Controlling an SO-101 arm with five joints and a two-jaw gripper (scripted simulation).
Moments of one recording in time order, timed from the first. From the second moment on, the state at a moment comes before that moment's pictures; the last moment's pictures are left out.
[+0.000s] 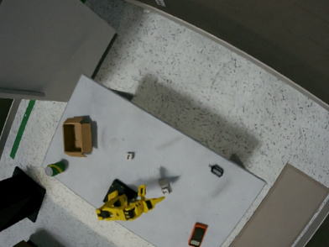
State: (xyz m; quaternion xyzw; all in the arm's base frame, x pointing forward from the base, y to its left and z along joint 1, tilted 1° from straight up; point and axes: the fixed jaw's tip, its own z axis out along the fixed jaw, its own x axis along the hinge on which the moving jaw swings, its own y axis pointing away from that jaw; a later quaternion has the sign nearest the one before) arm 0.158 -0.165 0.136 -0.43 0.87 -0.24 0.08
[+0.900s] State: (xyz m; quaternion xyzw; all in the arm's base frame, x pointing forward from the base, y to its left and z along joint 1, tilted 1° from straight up) arm 0.148 -0.175 0.090 -0.41 0.90 -0.13 0.04
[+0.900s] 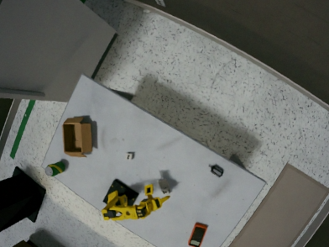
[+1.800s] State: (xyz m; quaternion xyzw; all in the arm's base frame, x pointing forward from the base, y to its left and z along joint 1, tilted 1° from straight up) arm 0.137 -0.167 0.036 -0.42 0.91 0.00 0.00
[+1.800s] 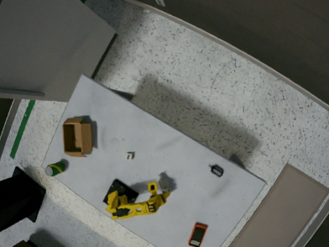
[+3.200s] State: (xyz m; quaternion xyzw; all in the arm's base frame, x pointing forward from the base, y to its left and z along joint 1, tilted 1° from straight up) arm 0.140 -0.171 0.008 -0.42 0.91 0.00 0.00
